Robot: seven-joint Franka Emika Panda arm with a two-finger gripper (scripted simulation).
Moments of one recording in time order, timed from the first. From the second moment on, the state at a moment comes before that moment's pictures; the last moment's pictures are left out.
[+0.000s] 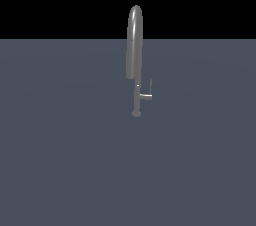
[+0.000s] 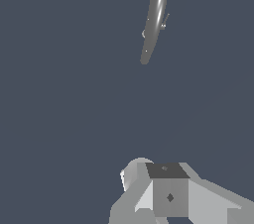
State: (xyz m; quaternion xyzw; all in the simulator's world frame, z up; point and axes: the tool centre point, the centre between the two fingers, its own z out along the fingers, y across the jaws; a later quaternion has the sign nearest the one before) arm -0.232 0.009 0.477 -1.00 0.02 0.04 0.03
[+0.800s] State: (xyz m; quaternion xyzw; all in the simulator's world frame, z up) arm -0.149 0.000 0.457 -0.97 0.13 0.12 0.13
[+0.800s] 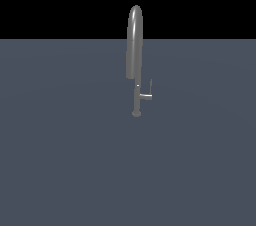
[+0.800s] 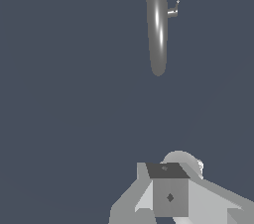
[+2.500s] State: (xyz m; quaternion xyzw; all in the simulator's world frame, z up) arm 0.026 -0.072 0.305 -0.73 0.41 0.35 0.42
